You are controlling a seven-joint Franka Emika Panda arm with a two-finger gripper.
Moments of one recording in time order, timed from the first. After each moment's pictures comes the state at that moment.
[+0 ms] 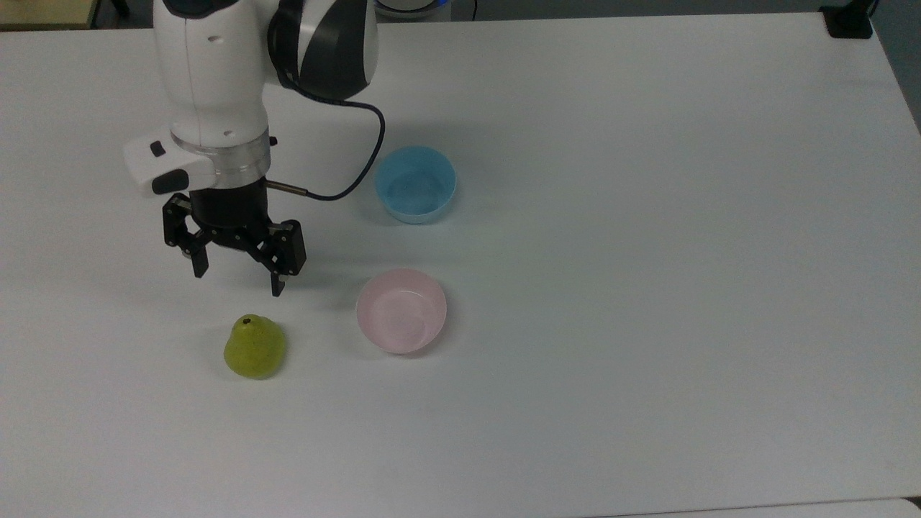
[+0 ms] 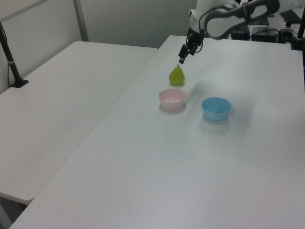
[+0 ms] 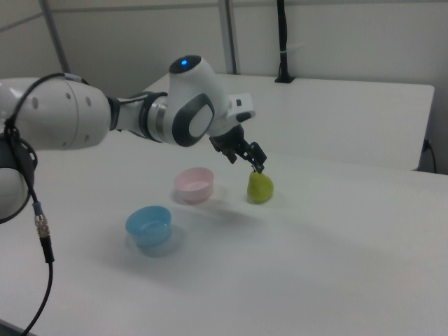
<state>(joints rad) -0.13 0.47 -0.04 -1.58 -0.07 2.45 0.08</state>
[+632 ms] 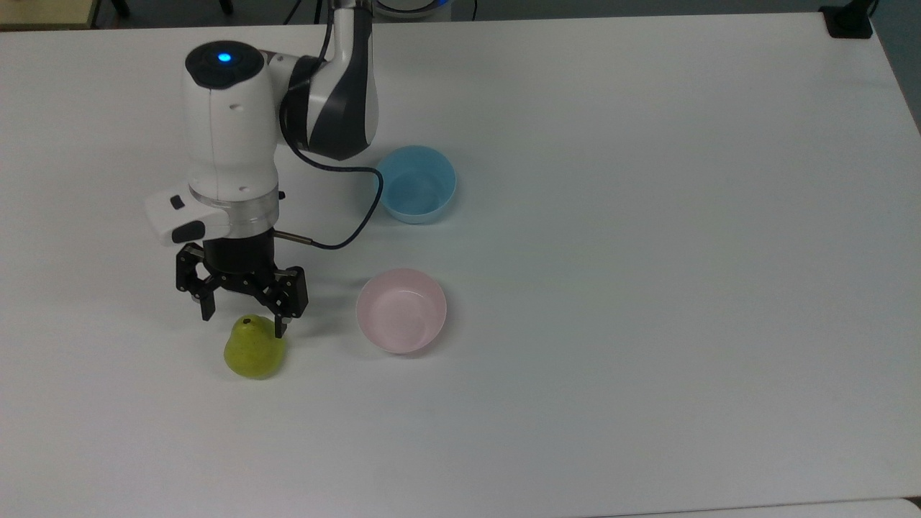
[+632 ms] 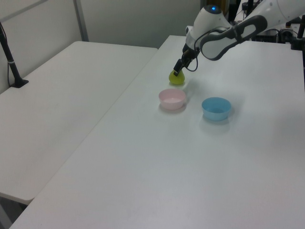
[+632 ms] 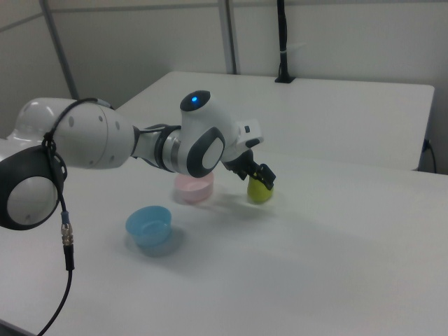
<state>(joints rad) -0.13 0.61 -0.05 -1.57 -0.08 2.67 0.08</state>
